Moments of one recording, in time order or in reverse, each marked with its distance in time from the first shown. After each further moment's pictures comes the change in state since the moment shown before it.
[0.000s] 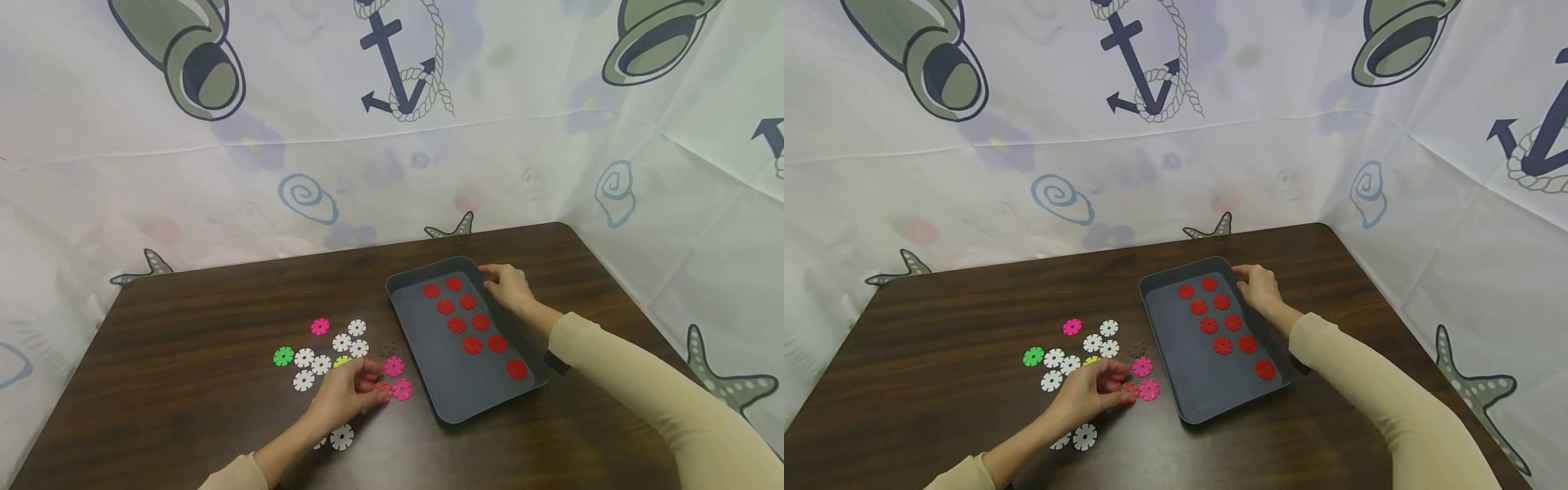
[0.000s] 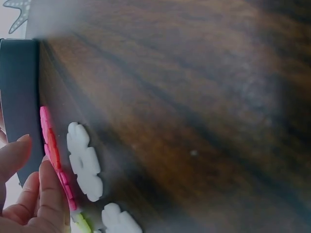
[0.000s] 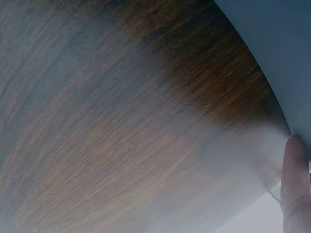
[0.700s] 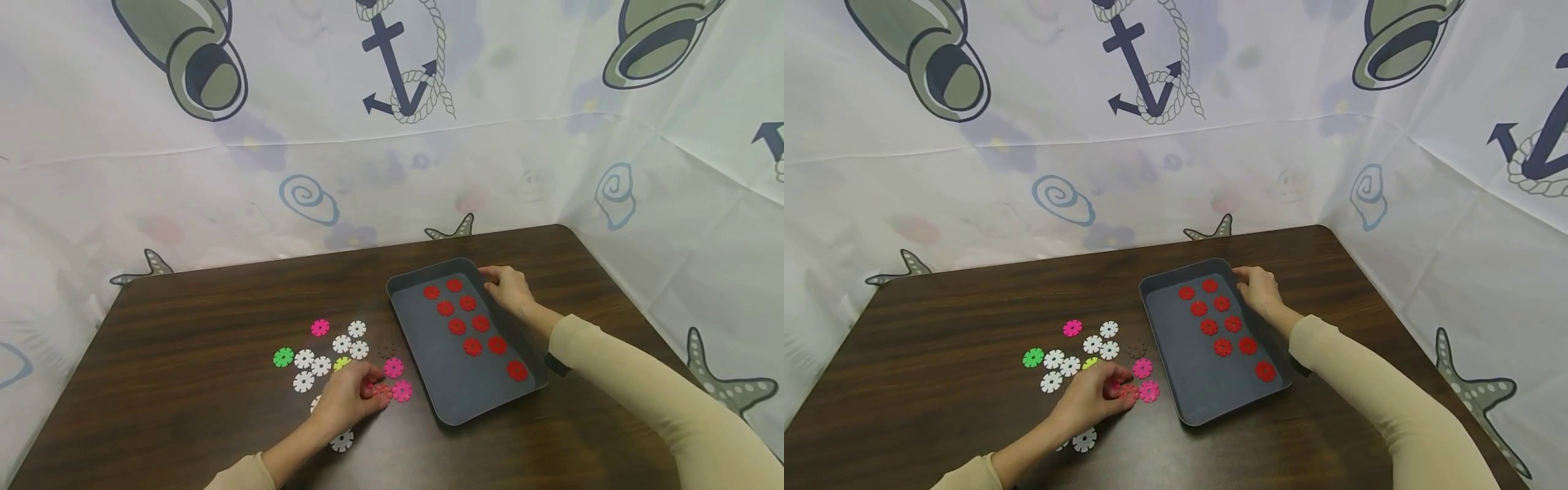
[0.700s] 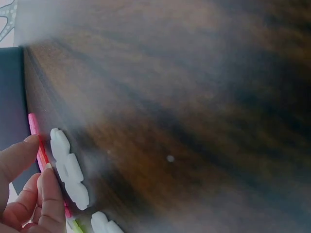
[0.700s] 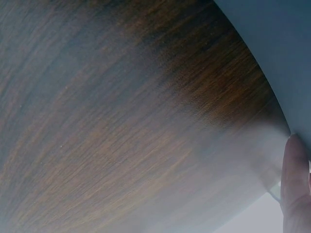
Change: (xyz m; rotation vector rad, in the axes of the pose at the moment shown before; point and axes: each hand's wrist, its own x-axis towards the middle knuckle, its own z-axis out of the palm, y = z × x) left_hand 0.000 -0.003 0.008 0.233 0.081 0.120; right_hand -0.001 -0.002 -0.002 0.021 -0.015 0.019
